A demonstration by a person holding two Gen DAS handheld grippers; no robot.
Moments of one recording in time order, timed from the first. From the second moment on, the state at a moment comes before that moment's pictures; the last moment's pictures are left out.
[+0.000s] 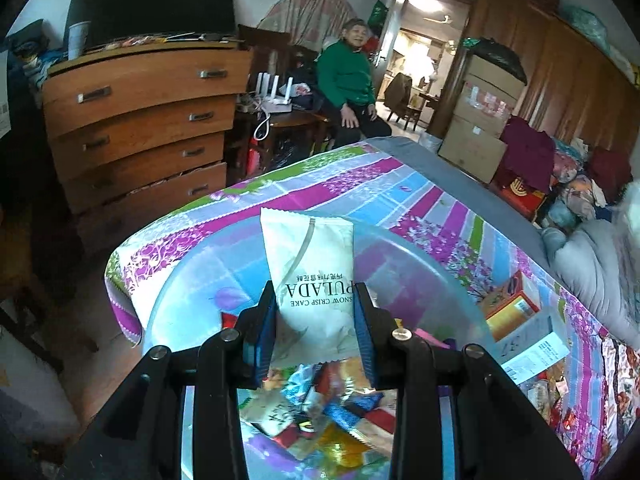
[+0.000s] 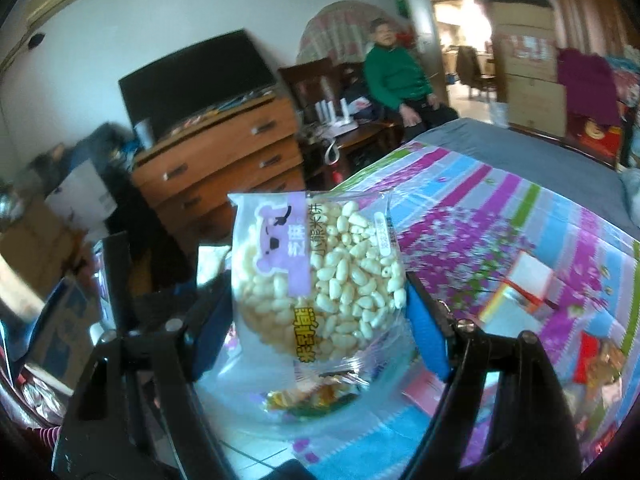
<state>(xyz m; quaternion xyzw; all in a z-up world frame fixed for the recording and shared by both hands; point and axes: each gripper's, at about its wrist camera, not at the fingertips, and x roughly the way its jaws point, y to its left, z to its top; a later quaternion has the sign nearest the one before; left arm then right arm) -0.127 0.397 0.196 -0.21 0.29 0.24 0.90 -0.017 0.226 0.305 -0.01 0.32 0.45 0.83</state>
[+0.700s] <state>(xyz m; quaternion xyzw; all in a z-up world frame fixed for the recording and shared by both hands) -0.131 0.409 0.184 -0.22 0.29 0.24 0.90 -0.017 0.264 0.290 -0.03 0.35 0.45 0.82</state>
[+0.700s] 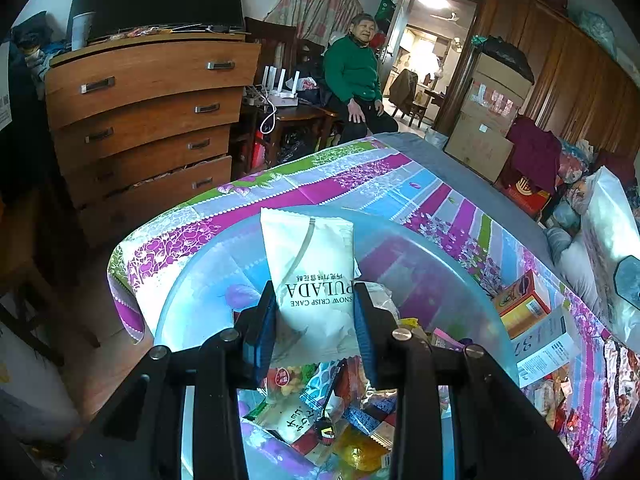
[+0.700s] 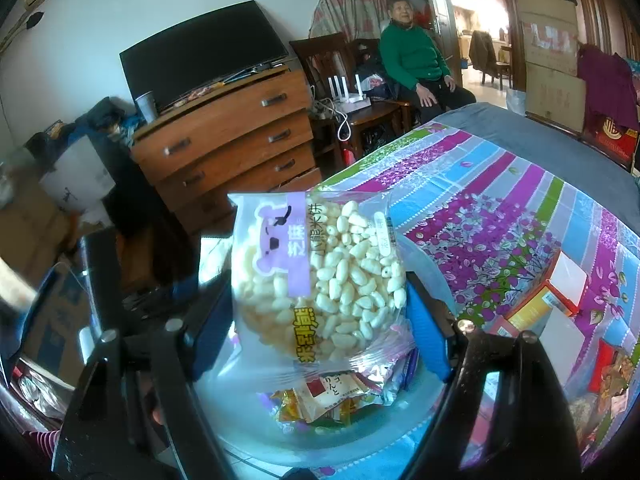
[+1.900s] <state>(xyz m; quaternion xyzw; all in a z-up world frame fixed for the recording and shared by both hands) -0.117 0.418 0.182 -0.22 0.30 0.25 0.89 -0.009 0.282 0.281 -0.03 0.36 0.46 0.81</state>
